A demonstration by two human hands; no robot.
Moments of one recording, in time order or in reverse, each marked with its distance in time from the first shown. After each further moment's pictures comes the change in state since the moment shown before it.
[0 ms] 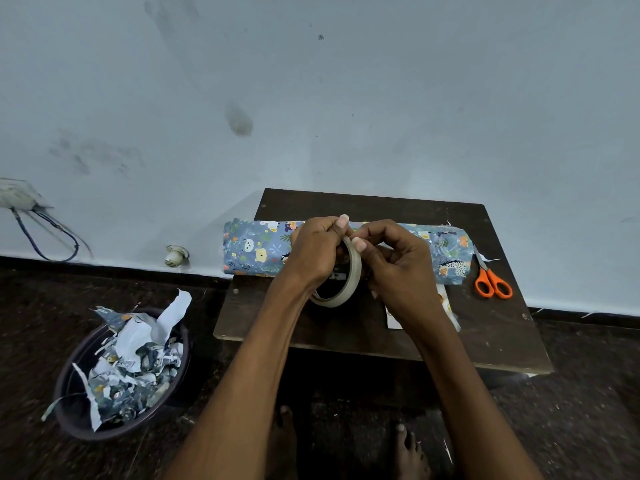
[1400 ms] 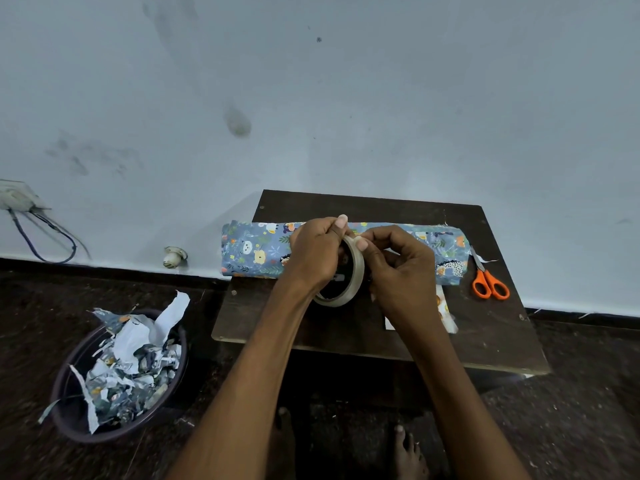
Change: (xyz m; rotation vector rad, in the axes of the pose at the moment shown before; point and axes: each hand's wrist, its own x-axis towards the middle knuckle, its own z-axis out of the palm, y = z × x) left_hand 0.003 -0.006 0.006 0.079 0.063 0.005; right_hand -0.007 0.004 0.002 -0.106 0.153 -0.008
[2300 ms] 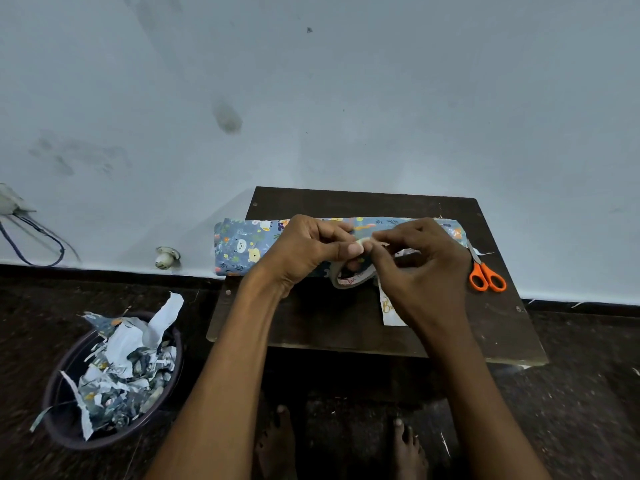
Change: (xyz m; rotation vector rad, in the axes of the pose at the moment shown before) left_hand -0.002 0.005 -0.031 -0.222 -0.419 0.118; right_hand -0.003 -0.006 -0.024 -0.402 0.145 -0.293
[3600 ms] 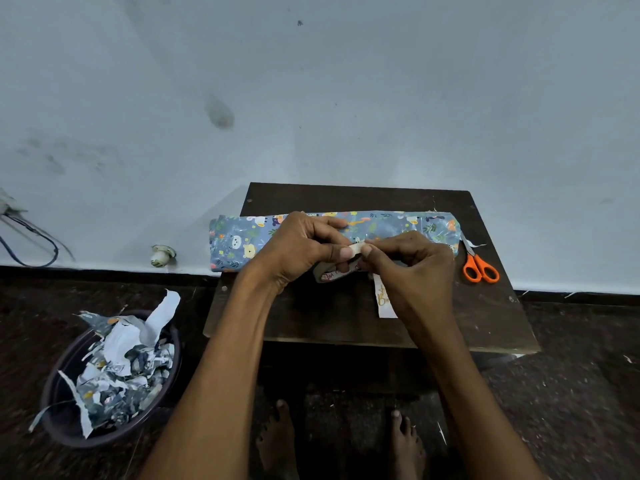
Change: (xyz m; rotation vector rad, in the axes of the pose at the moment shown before) left_hand 0.000 0.003 0.003 0.167 -0.014 -0.002; right_hand -0.010 0.008 0.003 0.238 -0.042 0.313
